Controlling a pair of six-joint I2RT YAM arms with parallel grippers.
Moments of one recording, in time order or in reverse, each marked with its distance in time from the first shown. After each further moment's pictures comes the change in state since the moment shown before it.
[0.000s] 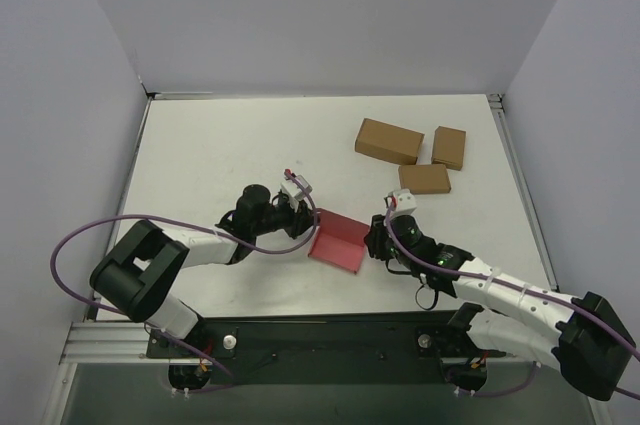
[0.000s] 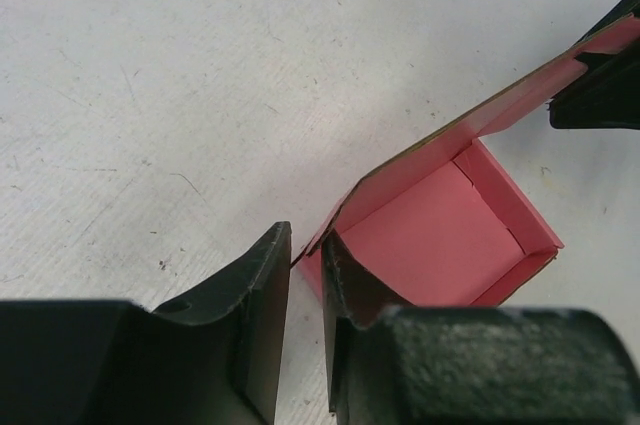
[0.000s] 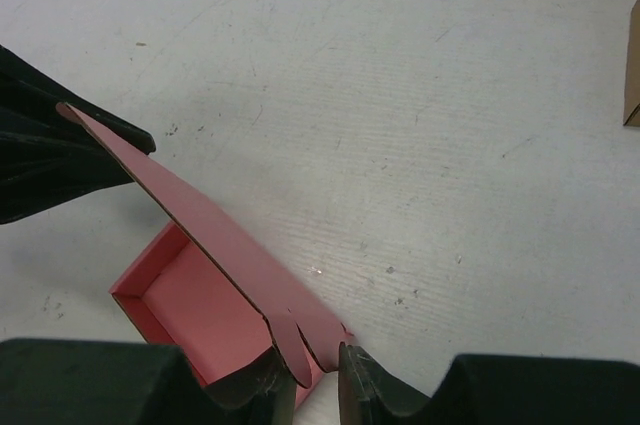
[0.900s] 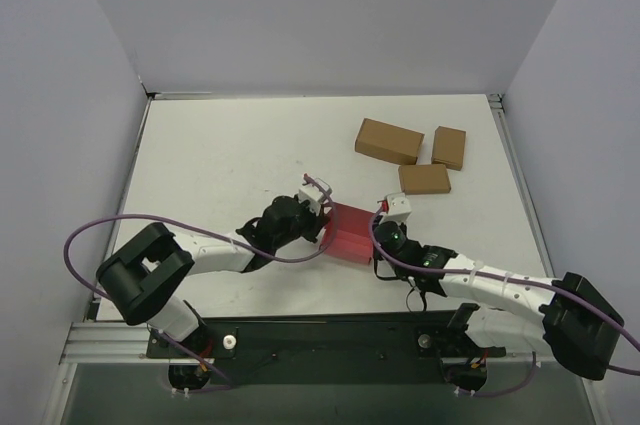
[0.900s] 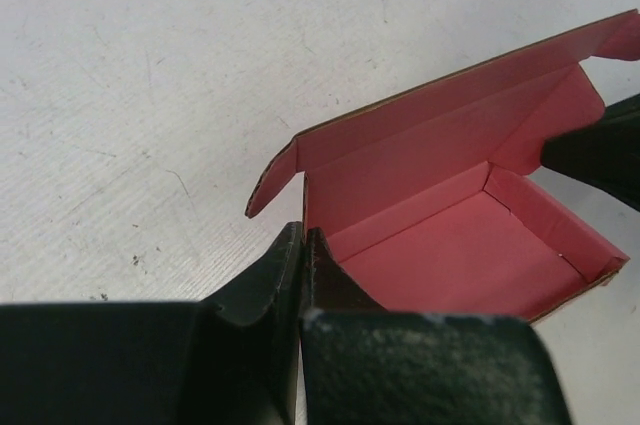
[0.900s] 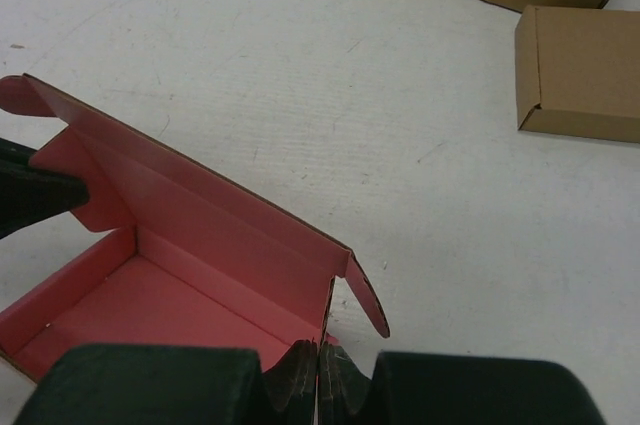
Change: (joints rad) left arm -0.220 0.010 0.066 -0.081 -0.411 -0.100; right arm 0.083 0.108 0.002 0.029 0.263 0.001
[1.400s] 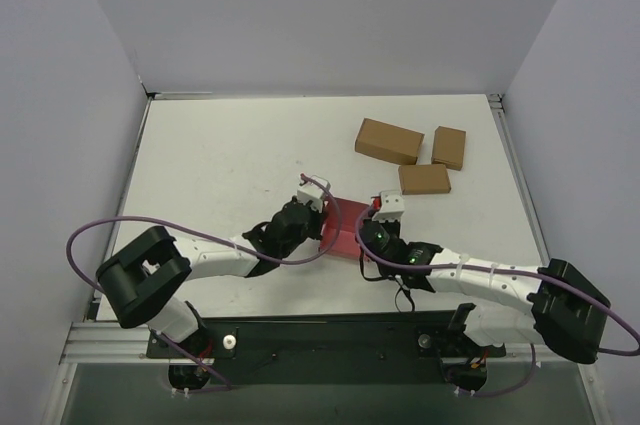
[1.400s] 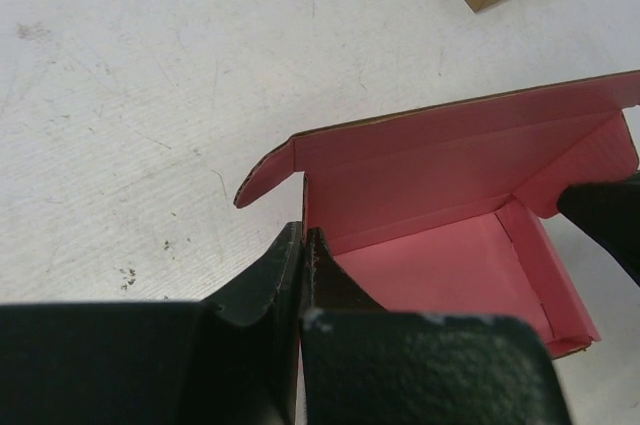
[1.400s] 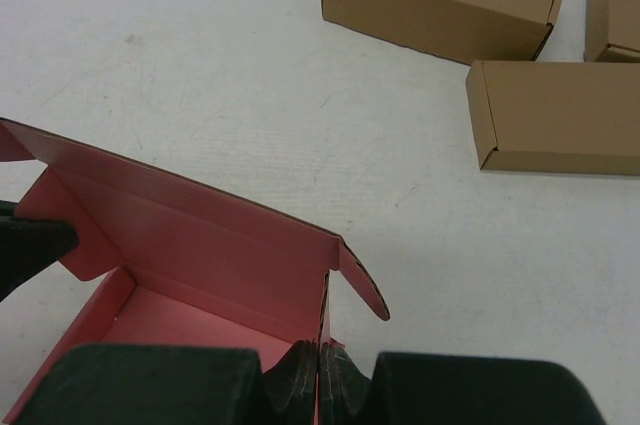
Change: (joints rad) left arm -0.105 -0.013 0.034 -0.055 -0.321 -0.124; right arm 0.092 0.101 0.095 -0.034 0.230 0.094
